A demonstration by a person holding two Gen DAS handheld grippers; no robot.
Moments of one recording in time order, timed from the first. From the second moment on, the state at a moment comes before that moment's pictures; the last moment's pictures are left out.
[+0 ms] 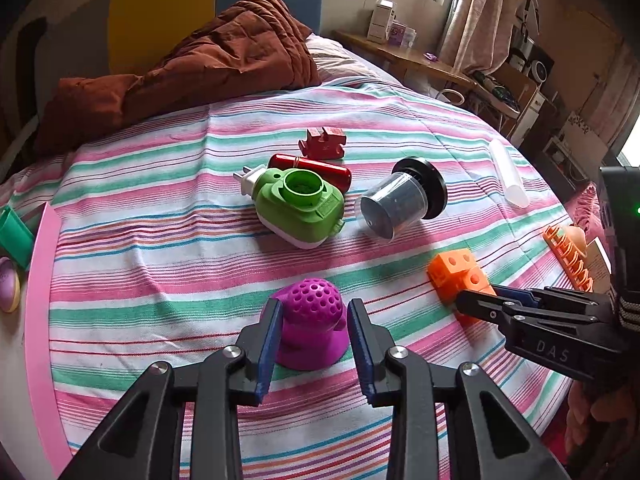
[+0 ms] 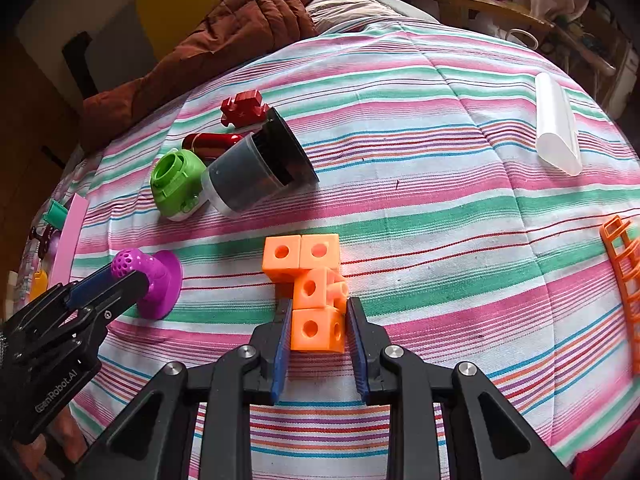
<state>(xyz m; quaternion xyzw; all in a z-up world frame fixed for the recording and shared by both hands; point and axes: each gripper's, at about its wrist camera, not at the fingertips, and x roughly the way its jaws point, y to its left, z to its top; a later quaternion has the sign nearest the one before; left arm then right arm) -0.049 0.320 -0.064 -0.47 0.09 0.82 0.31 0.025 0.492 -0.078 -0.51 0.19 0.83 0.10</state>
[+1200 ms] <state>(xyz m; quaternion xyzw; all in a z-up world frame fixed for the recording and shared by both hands) -0.065 0.140 -0.009 -0.43 -0.04 0.87 0.24 0.025 0.473 -0.080 -0.50 0.12 0.85 0.11</state>
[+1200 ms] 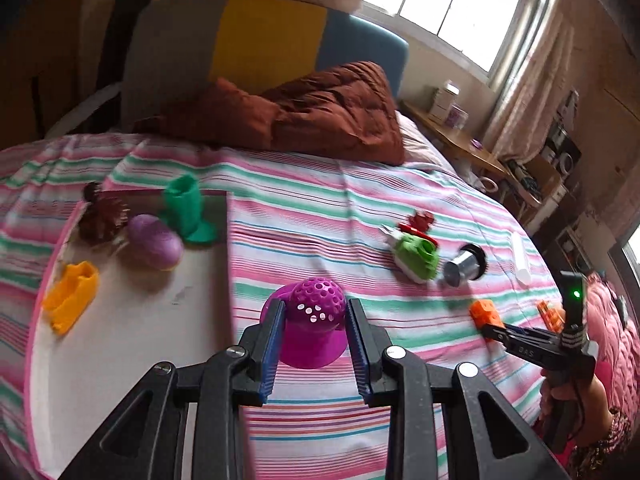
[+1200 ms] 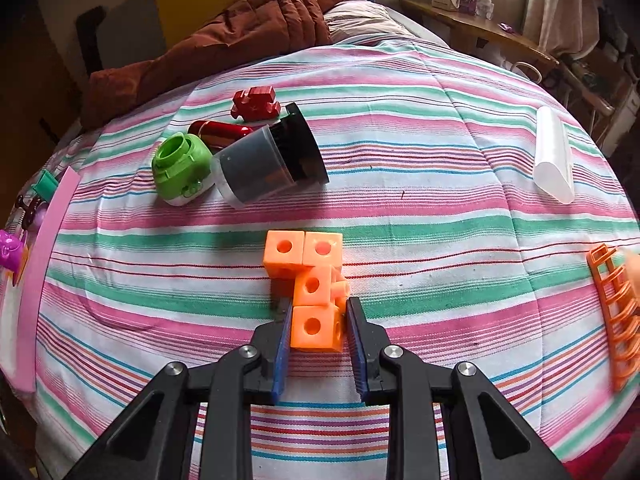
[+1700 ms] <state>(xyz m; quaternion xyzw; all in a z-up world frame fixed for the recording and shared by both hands) -0.127 0.046 -0.048 -0.47 -0.08 0.87 0.11 0.025 0.441 -0.066 -0.46 0.09 0.88 0.07</state>
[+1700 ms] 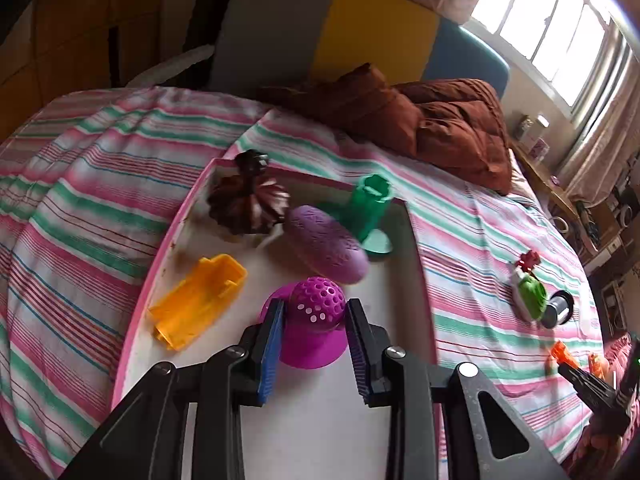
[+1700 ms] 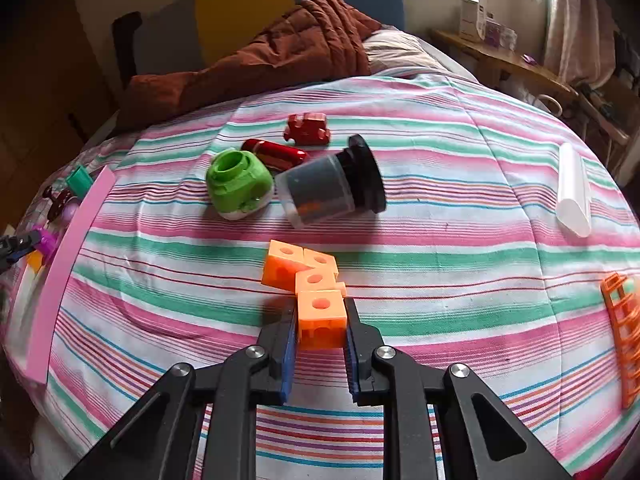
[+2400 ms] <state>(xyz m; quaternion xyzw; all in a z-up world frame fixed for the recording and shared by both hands) -0.101 0.026 -0.038 -0.42 -0.09 0.90 0.10 0.025 0.406 -0.066 -0.45 0.10 0.89 -0.01</state>
